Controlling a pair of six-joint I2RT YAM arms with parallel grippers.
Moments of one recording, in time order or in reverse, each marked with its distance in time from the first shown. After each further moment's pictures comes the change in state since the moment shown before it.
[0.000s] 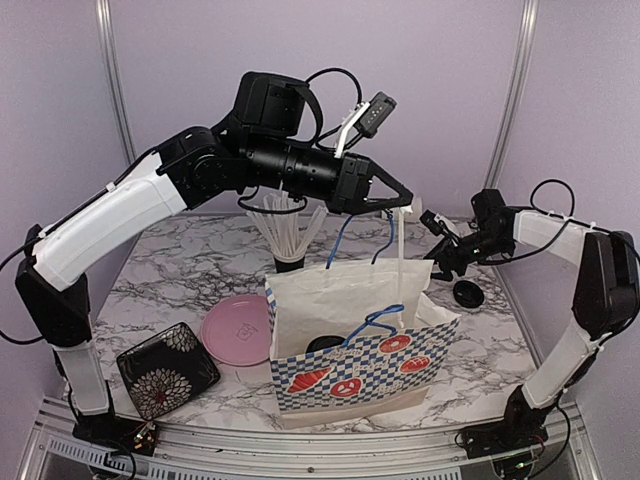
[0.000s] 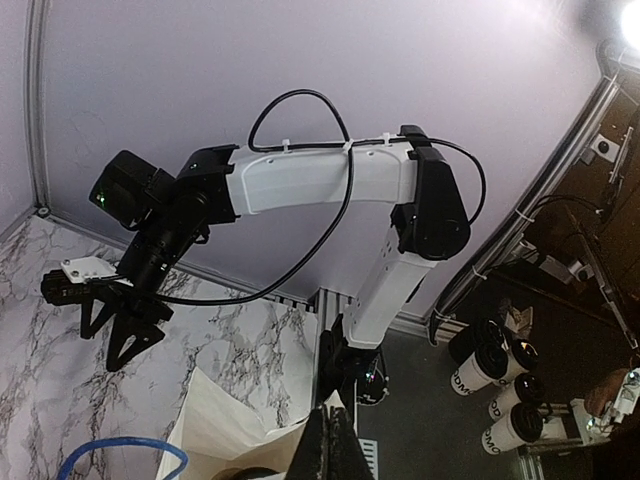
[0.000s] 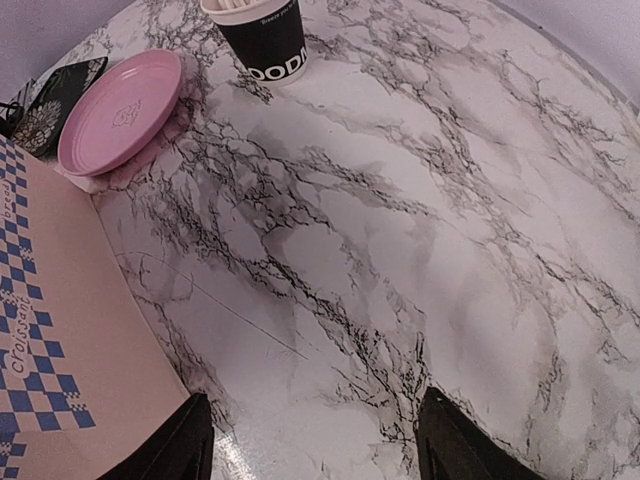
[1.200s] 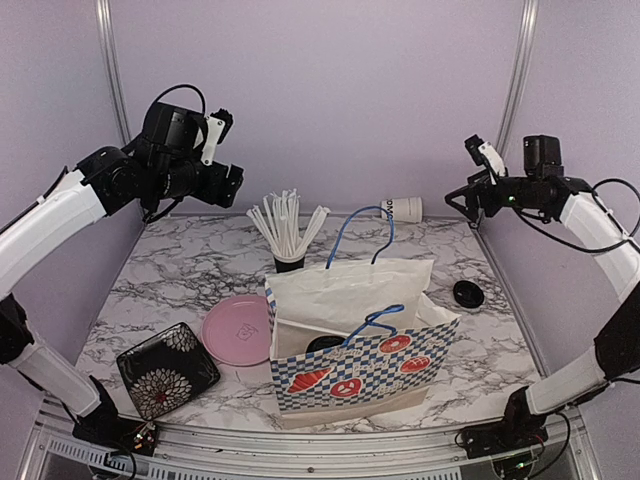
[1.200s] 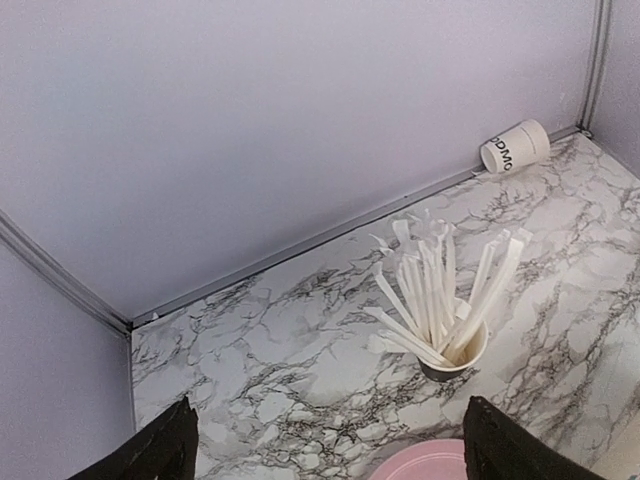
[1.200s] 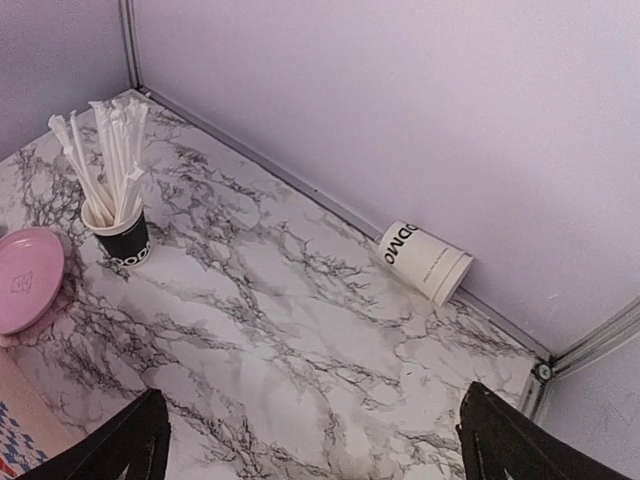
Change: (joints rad) left arm 0.333 -0.393 -0.544 -0.108 -0.985 0.277; right arm -0.066 -0.255 0.171 0.127 0.192 0.217
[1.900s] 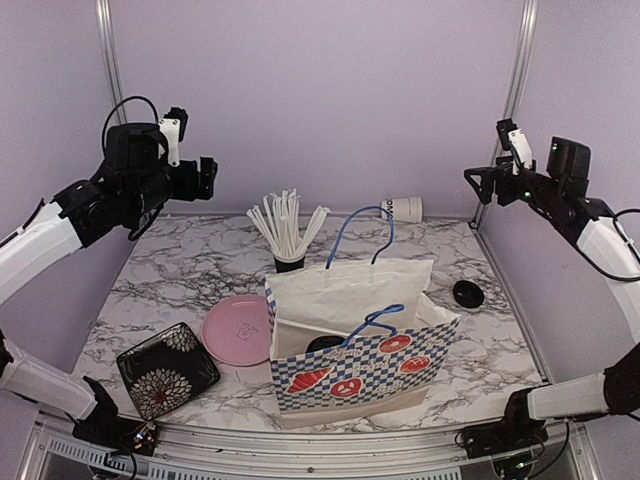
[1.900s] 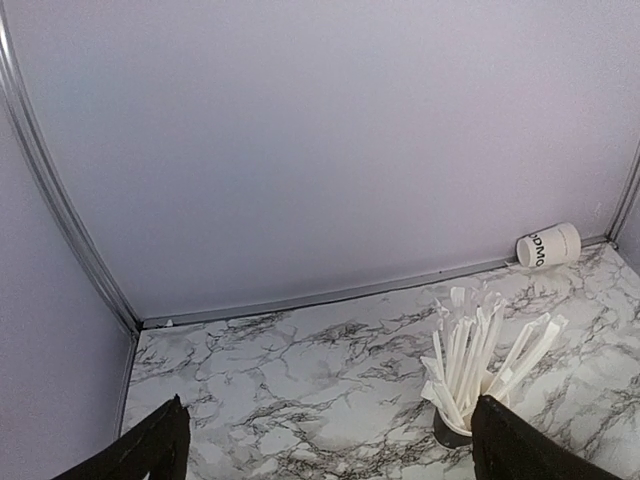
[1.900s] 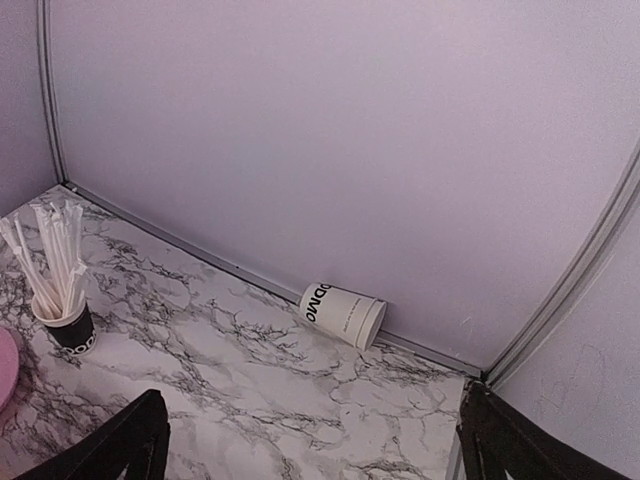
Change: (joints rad) left arm 0.097 -0.163 -0.281 0.319 -0.035 -0.093; right arm -0.026 -0.201 -0.133 0.290 0.190 0.211
